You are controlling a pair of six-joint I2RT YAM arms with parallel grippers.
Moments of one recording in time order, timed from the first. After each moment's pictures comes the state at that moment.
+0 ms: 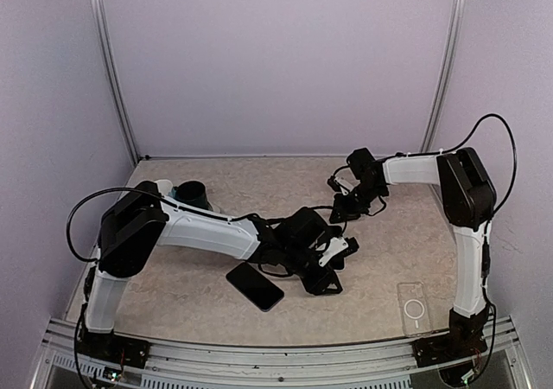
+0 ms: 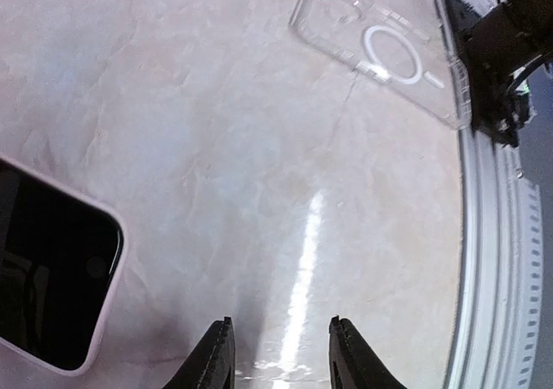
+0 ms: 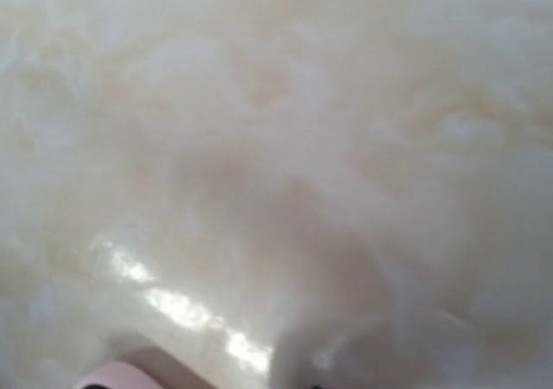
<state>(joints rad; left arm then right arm) -1.12 2.19 1.53 -0.16 0.39 -0.03 0.41 2.14 1.54 -0.58 -0.39 0.10</state>
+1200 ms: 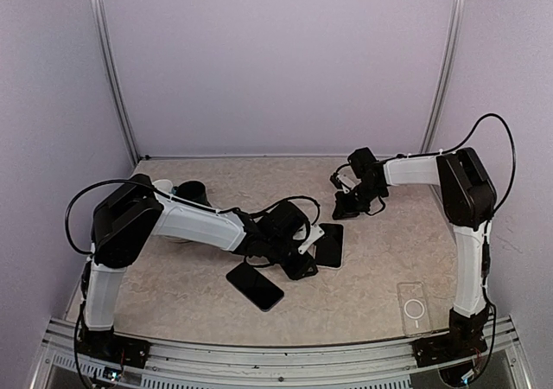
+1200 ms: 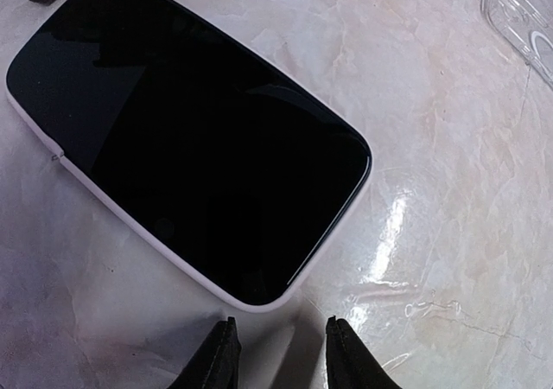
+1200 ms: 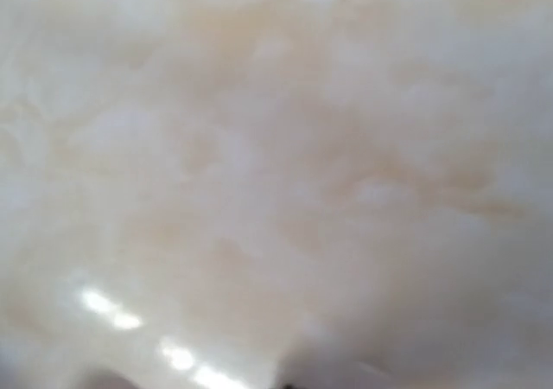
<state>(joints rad) -1.02 2.17 1.42 -0.14 0.18 -0.02 0.40 2.14 1.51 -0.49 -0.32 0.13</state>
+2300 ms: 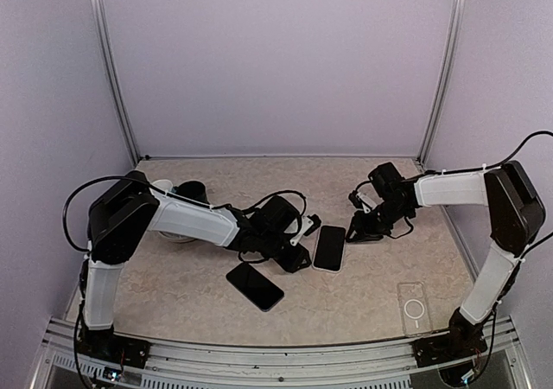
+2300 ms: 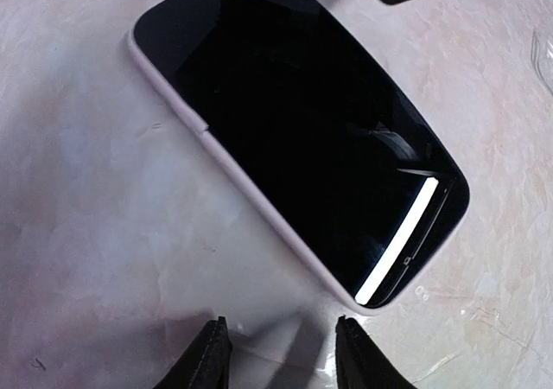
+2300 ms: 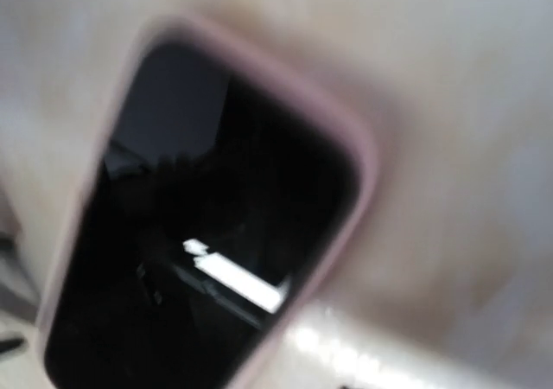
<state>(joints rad) -0.98 2.14 1.38 -0.10 0.13 -0.10 0.43 1.74 1.04 -0.46 -0.36 0.24</state>
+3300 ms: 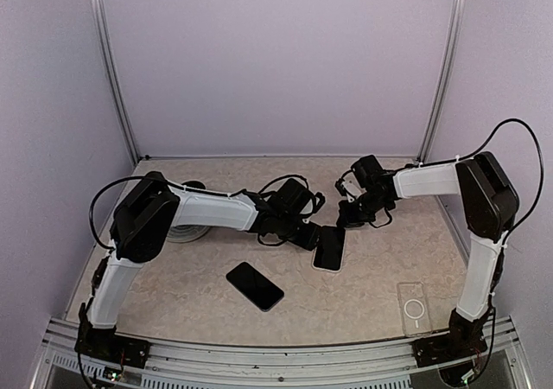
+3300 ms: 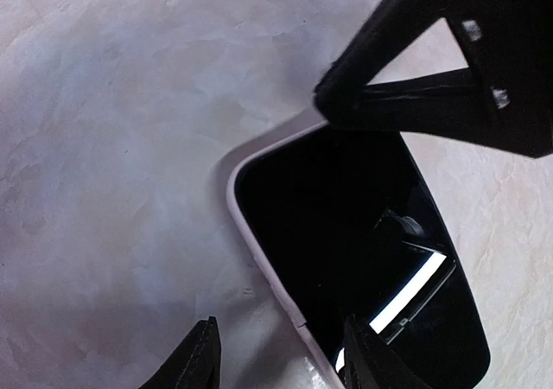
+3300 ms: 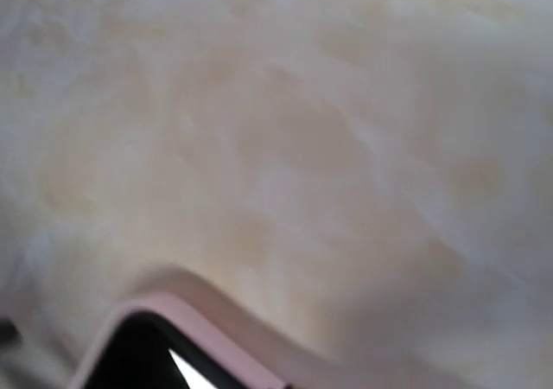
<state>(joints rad) -0.94 2.32 1.71 -0.21 0.06 -0.29 0.45 1.94 1.24 -0.39 -0.24 0.21</state>
